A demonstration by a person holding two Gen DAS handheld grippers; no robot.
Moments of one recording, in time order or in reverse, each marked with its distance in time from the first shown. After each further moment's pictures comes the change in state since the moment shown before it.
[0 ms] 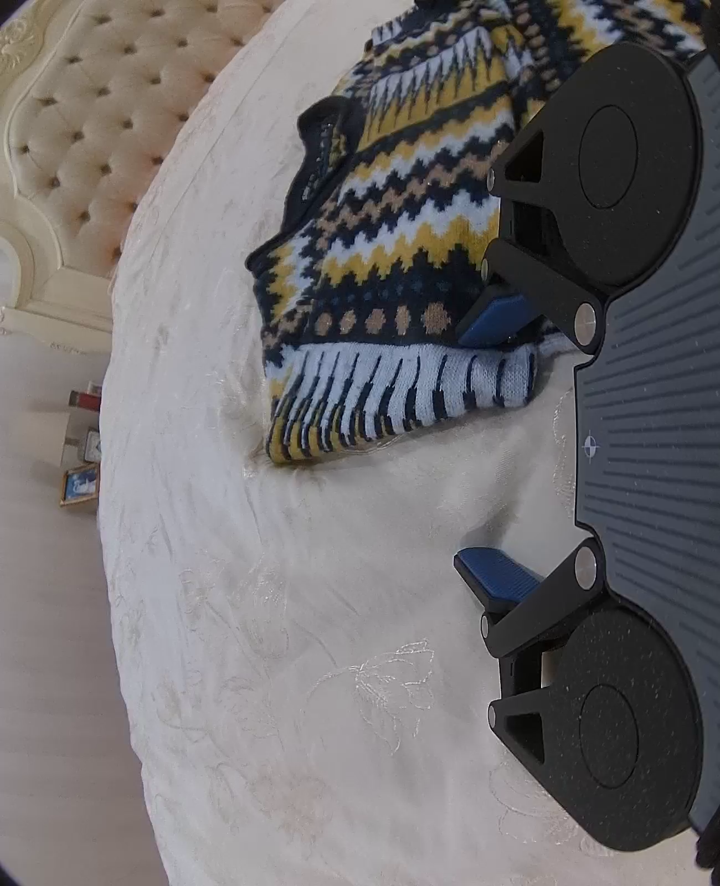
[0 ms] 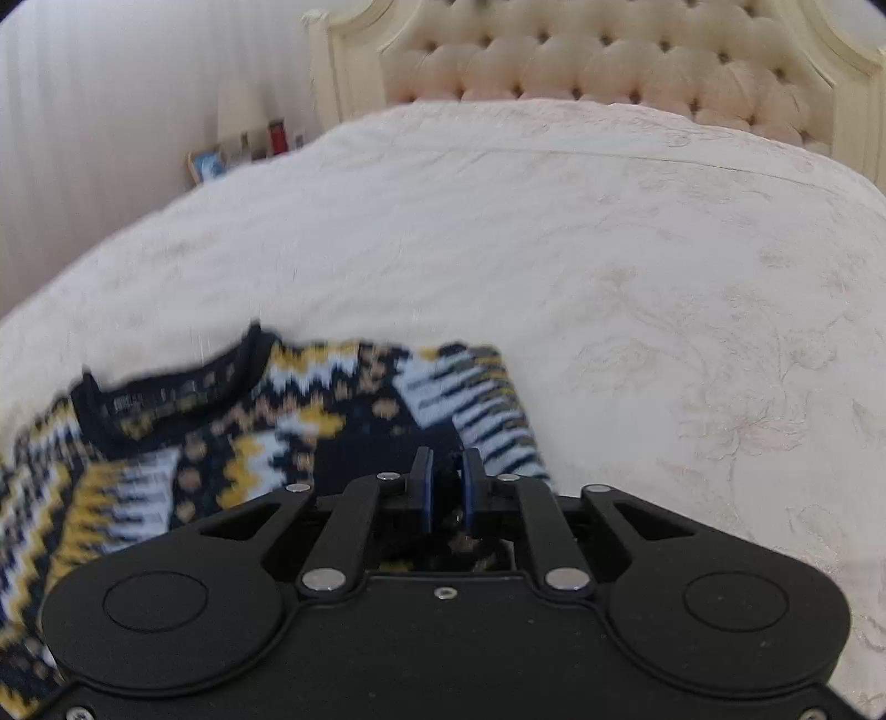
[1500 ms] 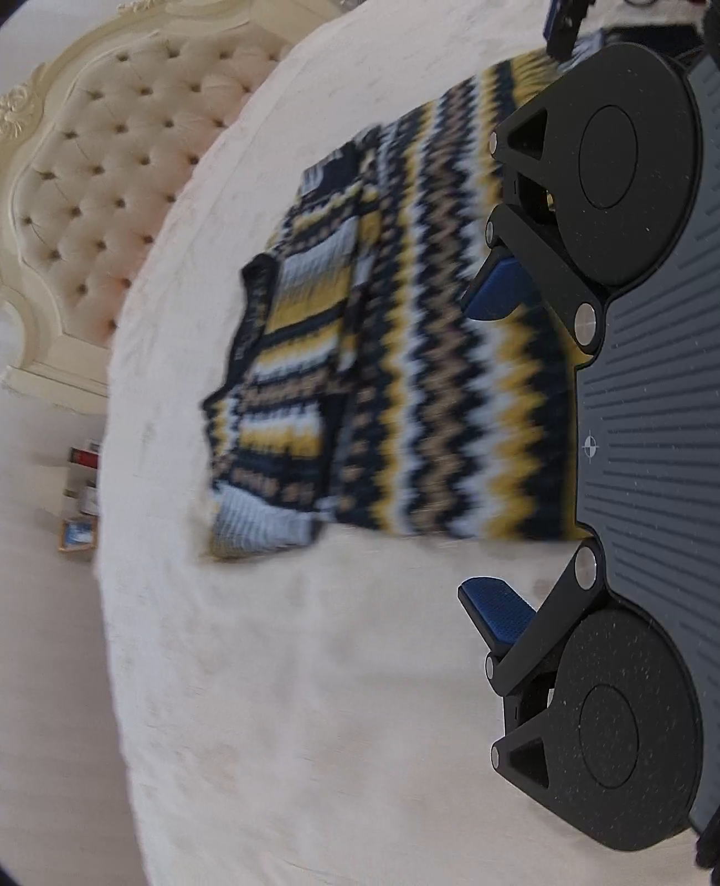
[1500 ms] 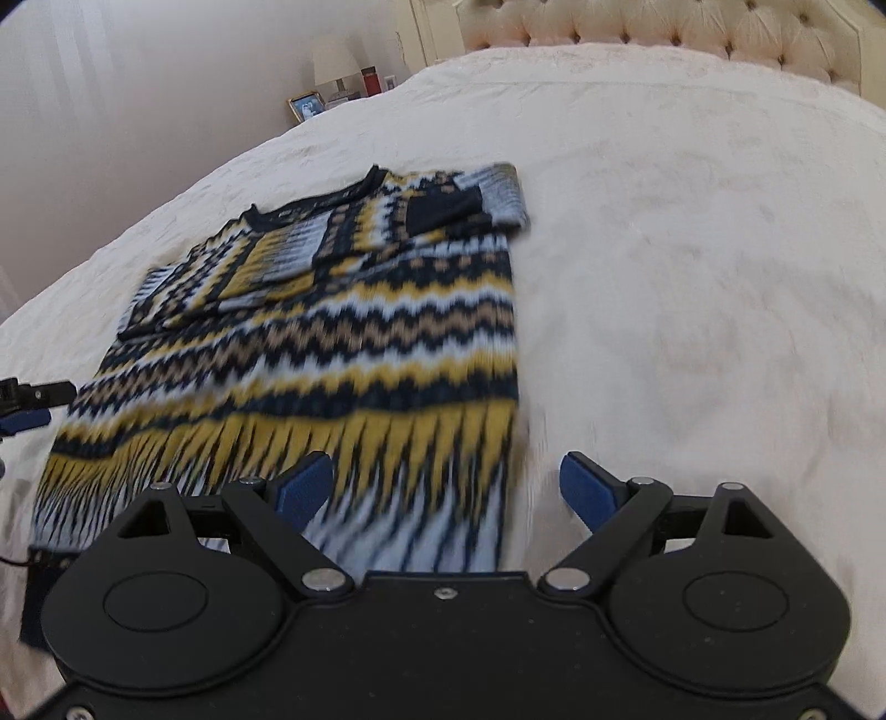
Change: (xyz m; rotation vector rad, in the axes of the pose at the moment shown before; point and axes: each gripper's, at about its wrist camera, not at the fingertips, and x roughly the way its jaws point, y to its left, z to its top) left arm -0.122 -0.049 -0.078 -0.016 0.032 -0.112; right arm -0.180 -0.064 -0.157 0.004 0.090 0.243
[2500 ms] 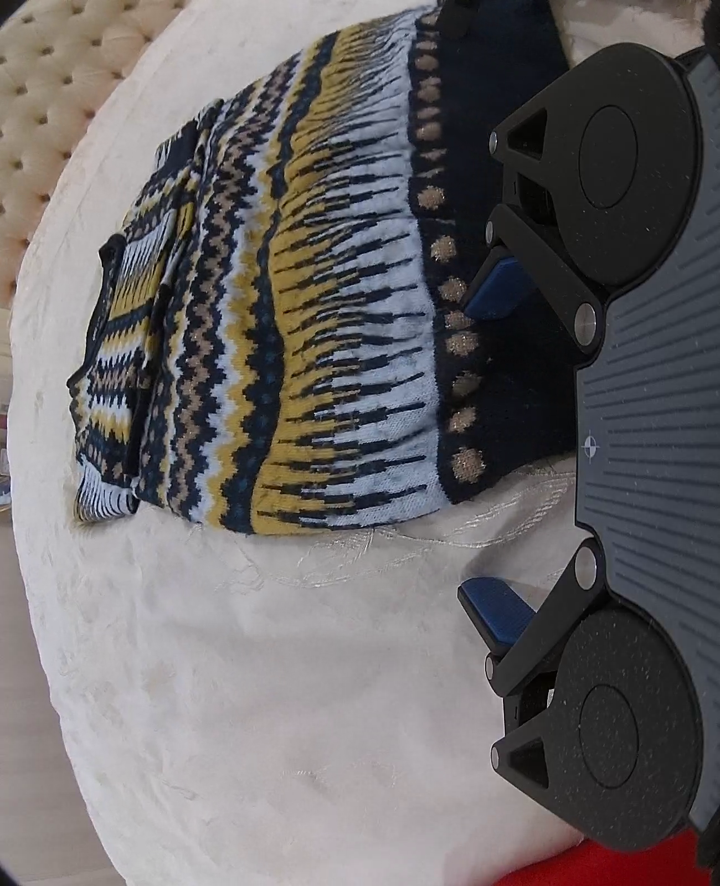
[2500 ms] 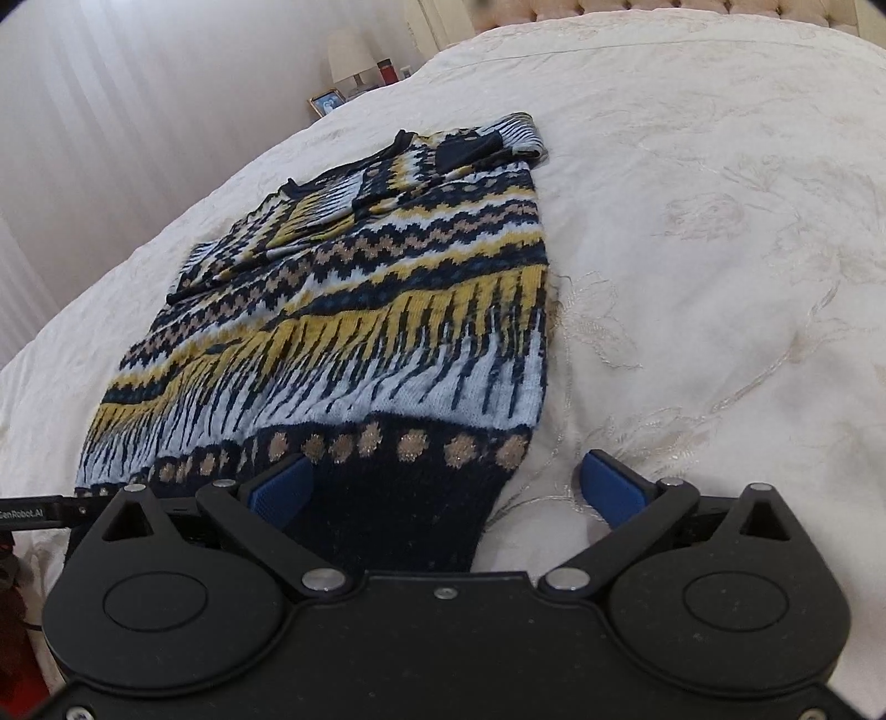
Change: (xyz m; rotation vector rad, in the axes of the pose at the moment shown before) left arm -0.034 -0.037 -0.092 0.032 0.185 0.181; right arm -0.012 0.000 -0.048 0.066 0.011 0.094
